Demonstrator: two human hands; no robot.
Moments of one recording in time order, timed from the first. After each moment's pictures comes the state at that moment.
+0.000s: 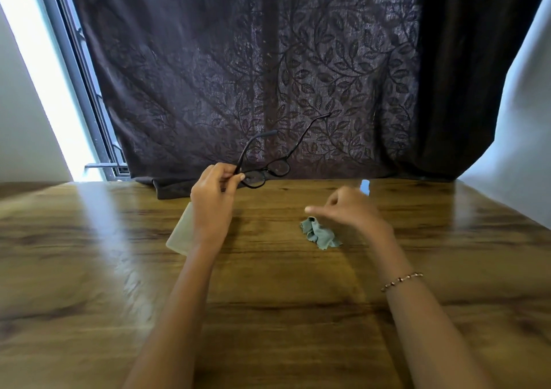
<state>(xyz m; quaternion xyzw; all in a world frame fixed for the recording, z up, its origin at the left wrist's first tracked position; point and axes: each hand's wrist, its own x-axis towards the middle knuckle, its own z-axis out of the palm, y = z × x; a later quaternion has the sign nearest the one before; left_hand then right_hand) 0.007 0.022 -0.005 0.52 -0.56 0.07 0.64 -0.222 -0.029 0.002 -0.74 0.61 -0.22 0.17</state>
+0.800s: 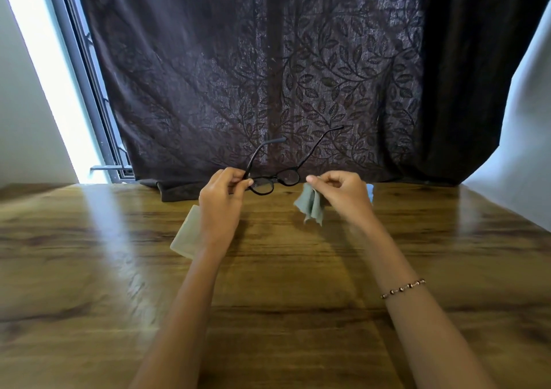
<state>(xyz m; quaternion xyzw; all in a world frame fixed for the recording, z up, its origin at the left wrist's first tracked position) 0.006 0.017 -0.008 0.51 -0.58 0.08 0.63 -0.200 -0.016 0.019 -0.66 0.47 -0.50 0.30</state>
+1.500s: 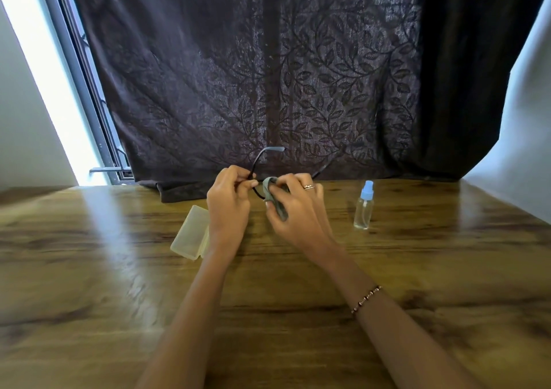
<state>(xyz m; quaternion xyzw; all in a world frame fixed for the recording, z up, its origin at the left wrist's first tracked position) -0.007 0.018 -0.008 0.51 -0.57 0.08 0.64 -0.143 0.000 -0.019 -0.81 0.39 -0.43 -0.15</state>
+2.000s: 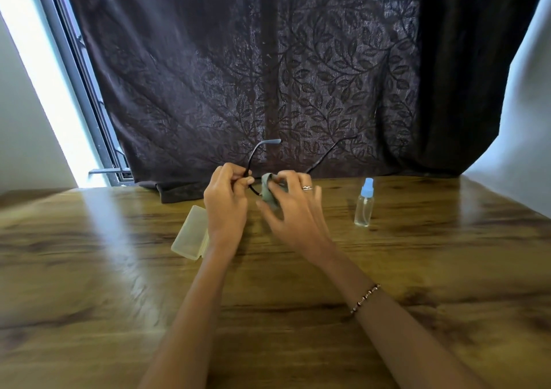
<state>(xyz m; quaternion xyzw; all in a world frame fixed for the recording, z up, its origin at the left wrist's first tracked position) -0.006 0.019 -0.005 0.52 -0.55 0.08 0.65 -0.136 0.004 -0.021 -0.80 0.41 -0.43 -0.13</state>
